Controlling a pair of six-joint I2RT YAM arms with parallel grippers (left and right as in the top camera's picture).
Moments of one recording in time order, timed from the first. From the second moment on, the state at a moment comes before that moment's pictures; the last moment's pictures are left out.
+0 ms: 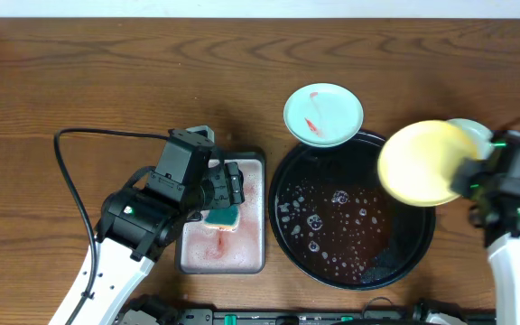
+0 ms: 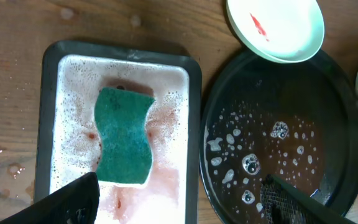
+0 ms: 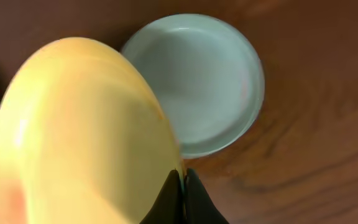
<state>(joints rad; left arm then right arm) -0.46 1.08 1.05 -0.94 0.04 -0.57 -0.33 1.10 0.84 -0.64 0.06 0.18</state>
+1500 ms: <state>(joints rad) -0.46 1.08 1.05 -0.94 0.04 -0.57 0.24 1.72 0.90 0.04 -0.22 0.53</state>
